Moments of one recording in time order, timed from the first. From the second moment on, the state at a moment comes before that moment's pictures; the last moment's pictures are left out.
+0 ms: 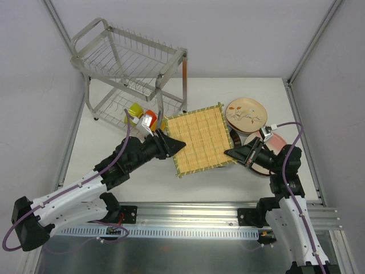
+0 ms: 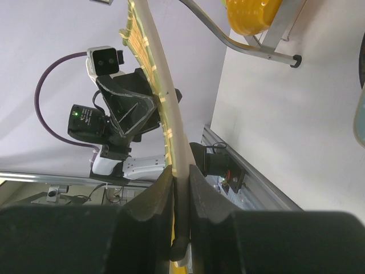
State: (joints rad) left arm -0.88 0.84 0.62 0.05 -0.06 -0.97; right arm 0.08 0.50 0.39 0.04 -0.95 1.26
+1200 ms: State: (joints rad) left arm -0.88 0.70 0.68 -0.04 0.01 -0.72; right arm 0.09 0.49 0.56 -0.34 -0.87 0.86
